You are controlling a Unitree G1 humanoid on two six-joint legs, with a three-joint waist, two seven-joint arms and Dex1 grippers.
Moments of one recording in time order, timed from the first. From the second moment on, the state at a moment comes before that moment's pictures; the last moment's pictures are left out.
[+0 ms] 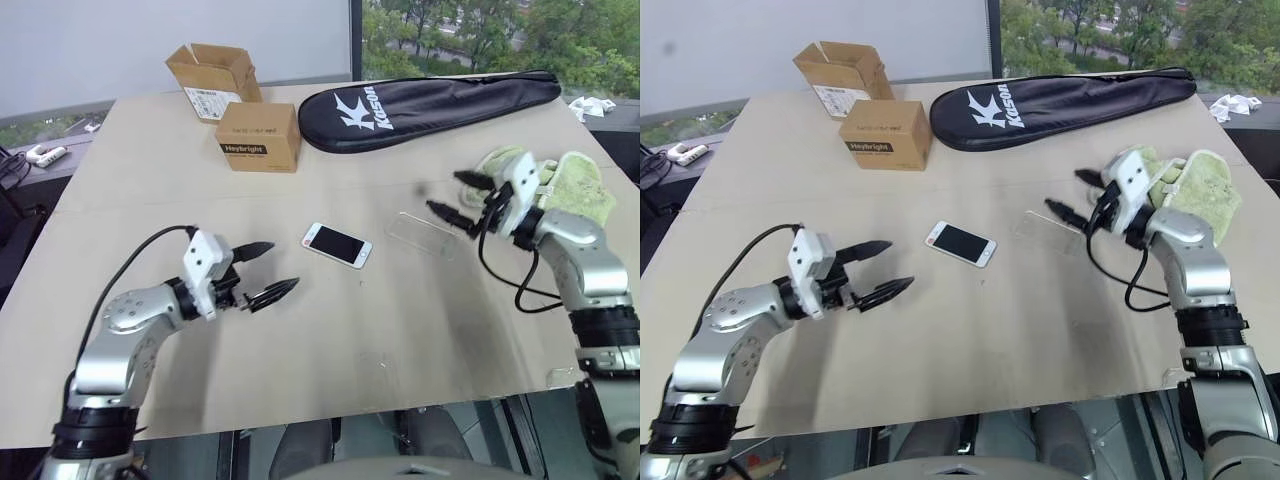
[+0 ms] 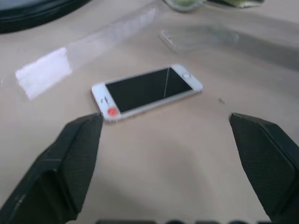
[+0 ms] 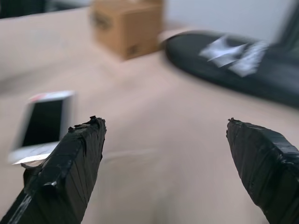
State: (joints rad) left arm -0.01 0.70 0.19 -0.17 -0.50 0.28 -1.01; right arm -0.52 -0.55 0.01 0.13 0.37 0.29 0.87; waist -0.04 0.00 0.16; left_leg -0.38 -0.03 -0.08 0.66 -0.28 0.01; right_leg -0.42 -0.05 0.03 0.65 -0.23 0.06
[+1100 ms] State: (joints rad) left arm -0.03 0.71 0.19 -0.19 -0.51 0.32 -1.03; right arm -0.32 -0.69 0.14 -0.03 0.24 0.25 1.09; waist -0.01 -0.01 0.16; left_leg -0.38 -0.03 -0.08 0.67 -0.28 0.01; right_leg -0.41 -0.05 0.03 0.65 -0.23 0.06
